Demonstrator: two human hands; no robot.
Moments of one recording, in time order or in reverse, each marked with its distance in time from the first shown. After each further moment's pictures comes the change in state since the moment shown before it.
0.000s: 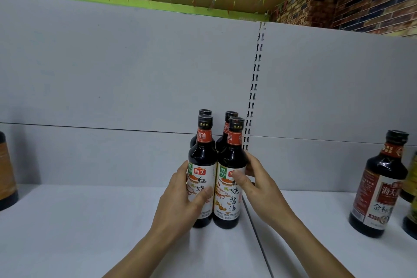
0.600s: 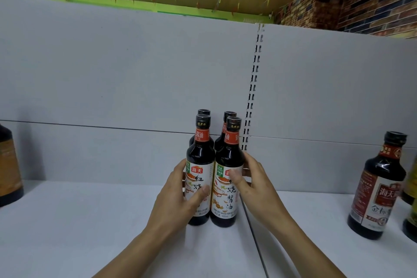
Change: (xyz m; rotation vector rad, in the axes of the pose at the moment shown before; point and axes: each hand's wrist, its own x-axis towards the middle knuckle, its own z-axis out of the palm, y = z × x) left_hand -0.004 0.006 -0.004 -0.003 -0.006 -0.017; right_hand -0.003 -0.001 0.001 -0.001 0.030 0.008
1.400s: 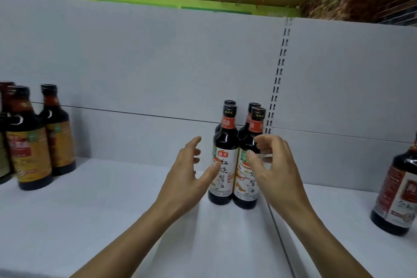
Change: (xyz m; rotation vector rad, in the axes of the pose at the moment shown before) left_hand -0.032 0.037 -0.049 0.096 0.084 0.011; right_hand -0.033 -0.057 0.008 -0.130 0.197 -0.167
